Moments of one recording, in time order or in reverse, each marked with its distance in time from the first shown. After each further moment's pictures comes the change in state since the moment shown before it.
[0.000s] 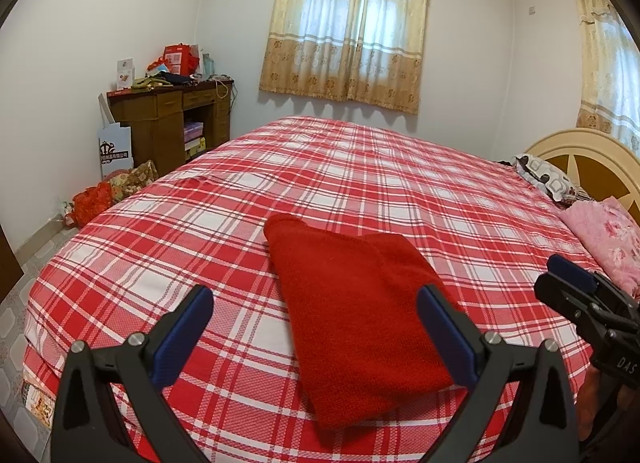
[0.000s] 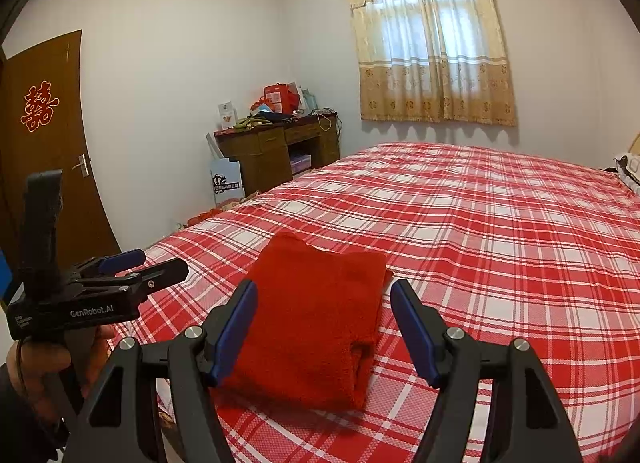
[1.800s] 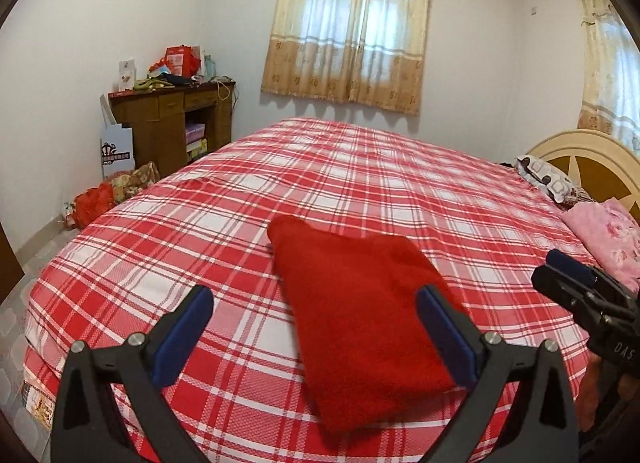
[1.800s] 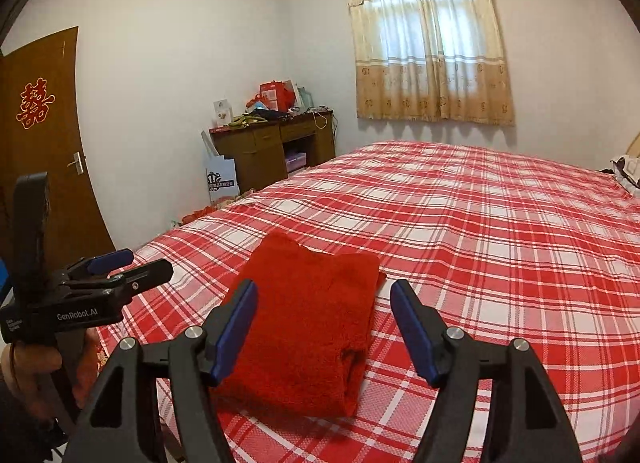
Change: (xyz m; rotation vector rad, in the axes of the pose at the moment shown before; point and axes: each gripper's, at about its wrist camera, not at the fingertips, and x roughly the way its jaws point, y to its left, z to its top) left arm 0.001 0.006 0.006 -0.001 -0.007 -0.001; right arm 0.009 -0.008 0.008 -0.007 0.009 -0.022
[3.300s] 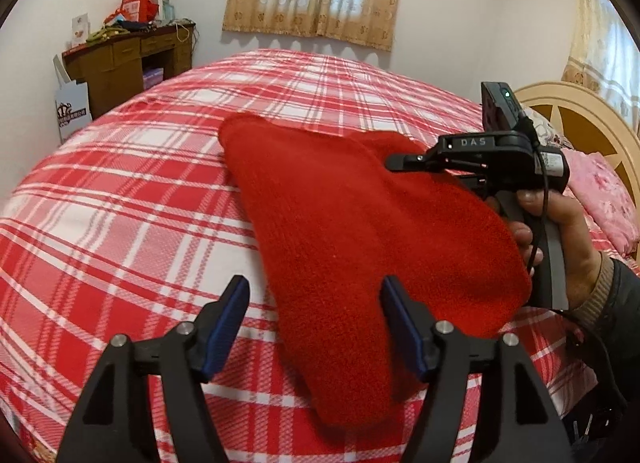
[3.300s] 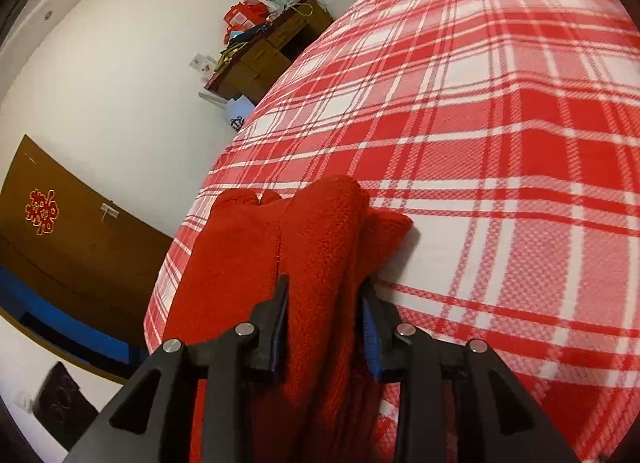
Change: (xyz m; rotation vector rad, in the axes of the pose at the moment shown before) left arm 0.062 -0.003 -0.053 0.050 0.234 -0.119; right arm 0.228 -0.103 -0.024 0.465 0.435 0.333
